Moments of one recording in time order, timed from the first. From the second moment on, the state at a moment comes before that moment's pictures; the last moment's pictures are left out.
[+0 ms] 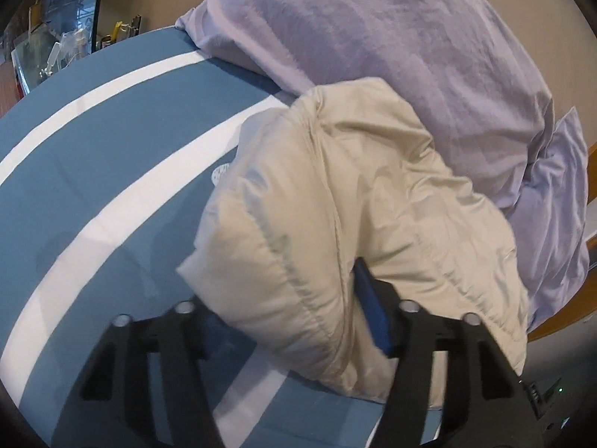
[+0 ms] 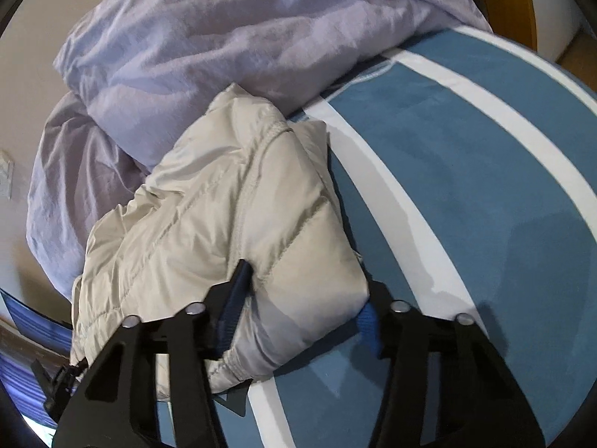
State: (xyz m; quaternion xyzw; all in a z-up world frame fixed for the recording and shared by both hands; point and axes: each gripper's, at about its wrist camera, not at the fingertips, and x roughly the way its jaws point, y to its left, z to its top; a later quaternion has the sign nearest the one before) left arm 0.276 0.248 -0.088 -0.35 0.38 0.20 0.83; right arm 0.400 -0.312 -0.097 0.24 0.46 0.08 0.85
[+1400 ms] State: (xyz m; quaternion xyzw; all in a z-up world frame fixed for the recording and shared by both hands) left arm 0.109 0.273 -0.069 -0.35 0.38 0.21 0.83; right arm 0.247 -0.302 -0.059 0.12 0.42 0.15 0.89
